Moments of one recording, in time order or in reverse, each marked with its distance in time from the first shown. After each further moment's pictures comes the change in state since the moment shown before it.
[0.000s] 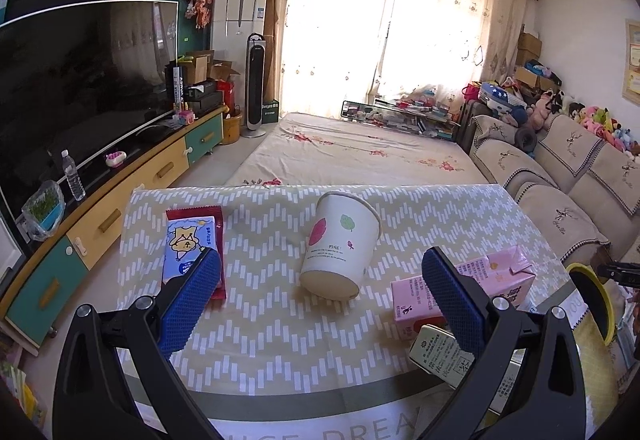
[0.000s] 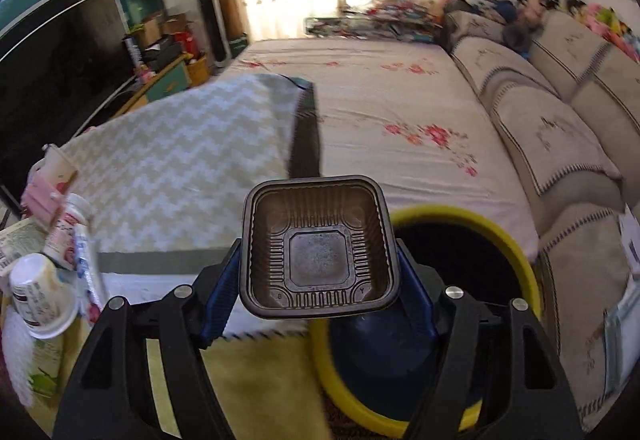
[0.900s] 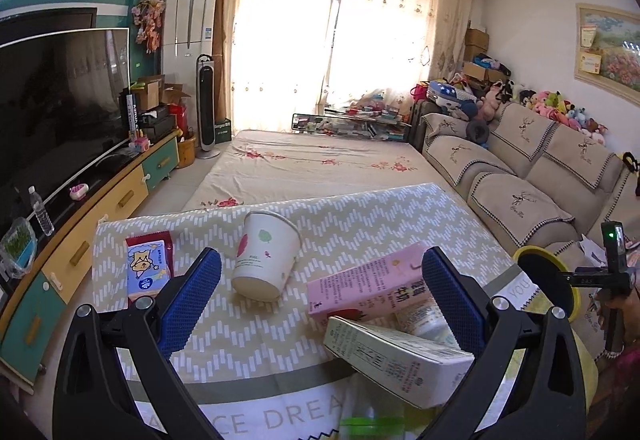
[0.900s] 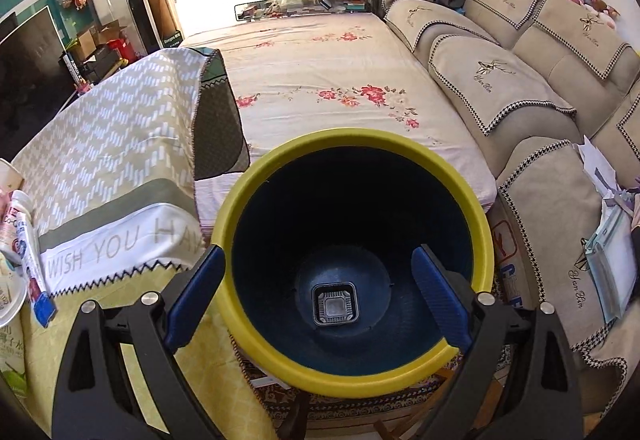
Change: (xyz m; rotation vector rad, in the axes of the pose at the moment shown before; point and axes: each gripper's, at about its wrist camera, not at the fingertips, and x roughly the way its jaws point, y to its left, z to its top) left arm -0.056 -0.053 0.010 0.114 -0.042 -0.168; right arm 0.002 -0.047 -0.045 0.140 0.031 -0.134
